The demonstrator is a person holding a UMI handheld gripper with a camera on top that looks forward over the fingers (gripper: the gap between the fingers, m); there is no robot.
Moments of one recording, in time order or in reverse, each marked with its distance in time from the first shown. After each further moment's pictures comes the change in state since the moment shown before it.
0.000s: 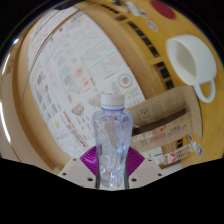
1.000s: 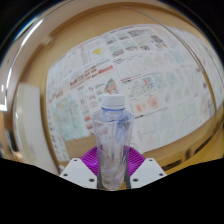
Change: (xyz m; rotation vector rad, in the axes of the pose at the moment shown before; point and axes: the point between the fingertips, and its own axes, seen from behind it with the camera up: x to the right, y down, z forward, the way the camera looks) arm -0.125 -0.092 0.013 -0.140 0.284 -1.675
